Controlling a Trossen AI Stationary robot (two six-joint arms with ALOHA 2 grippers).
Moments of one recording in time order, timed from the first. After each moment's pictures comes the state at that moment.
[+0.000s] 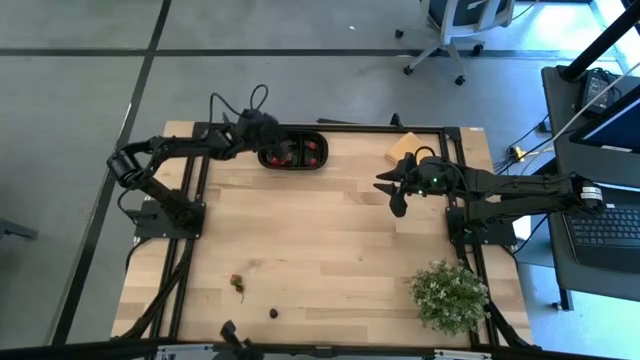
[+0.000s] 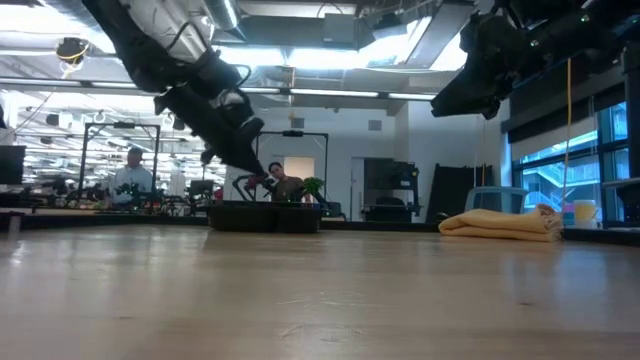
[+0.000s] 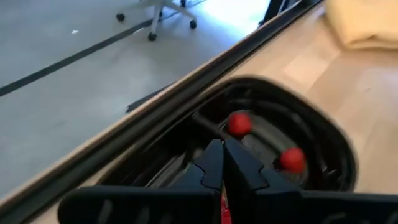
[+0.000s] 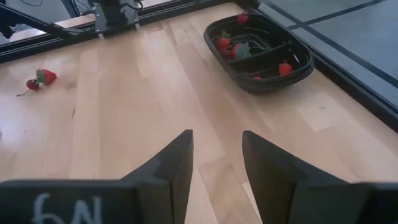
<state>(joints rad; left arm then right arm) 0.74 1.49 0.71 0.21 0.04 -0.10 -0.18 0.89 0.54 -0.09 0.09 0.17</state>
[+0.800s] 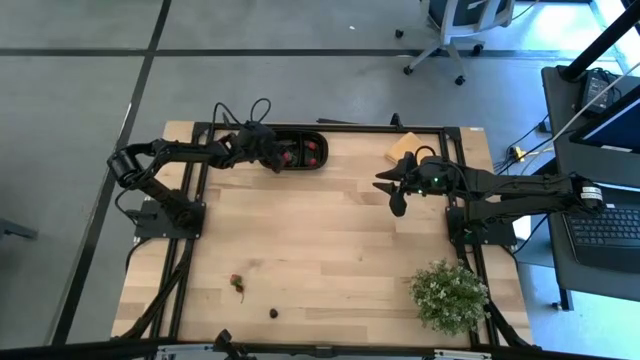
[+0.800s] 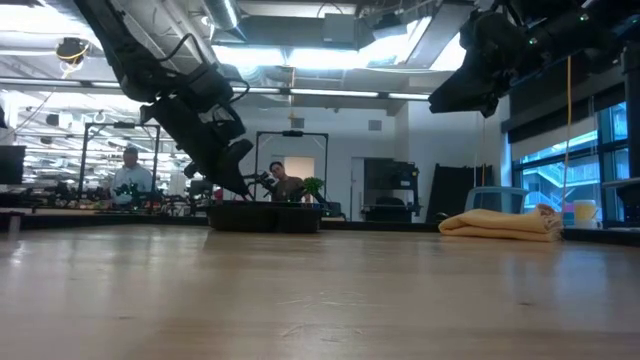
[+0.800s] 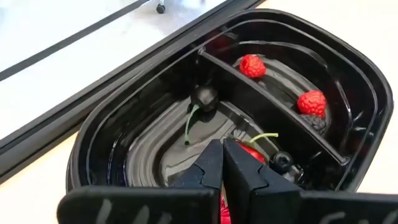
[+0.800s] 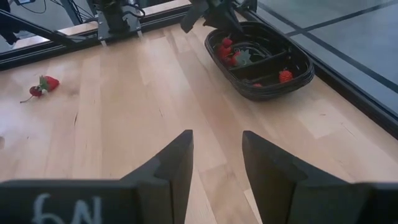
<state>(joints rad) 0.70 1.49 0.61 0.20 -0.04 -0.10 -0.18 0.89 0.54 -0.07 0.09 0.17</state>
